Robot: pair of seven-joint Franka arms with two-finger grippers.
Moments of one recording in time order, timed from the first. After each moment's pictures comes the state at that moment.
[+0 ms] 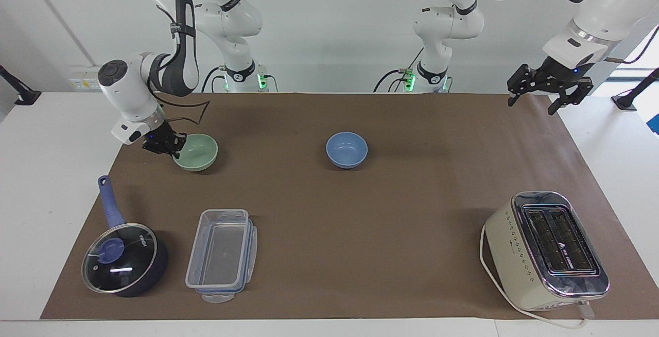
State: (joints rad) left arm -0.09 0.00 0.11 -1.53 -0.08 1.54 0.31; right arm -0.12 0.00 -0.14 -2.27 0.05 2.22 -0.45
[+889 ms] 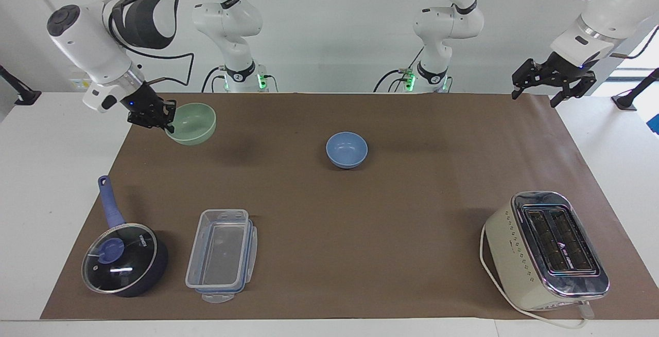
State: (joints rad) left arm -0.08 -0.02 0.11 -1.55 -0.05 1.45 0.31; right arm -0.10 -0.10 -0.05 -1.99 0.15 1.81 -0.37
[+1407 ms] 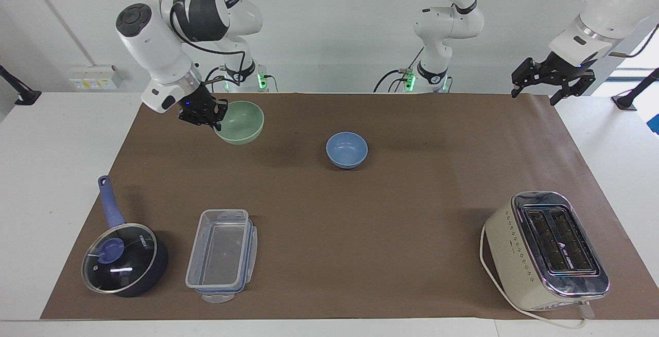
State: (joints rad) left arm -0.08 -0.02 0.10 -1.55 -0.04 1.45 0.31; right arm 0.10 -0.10 0.00 -1.99 0.15 1.81 -0.05
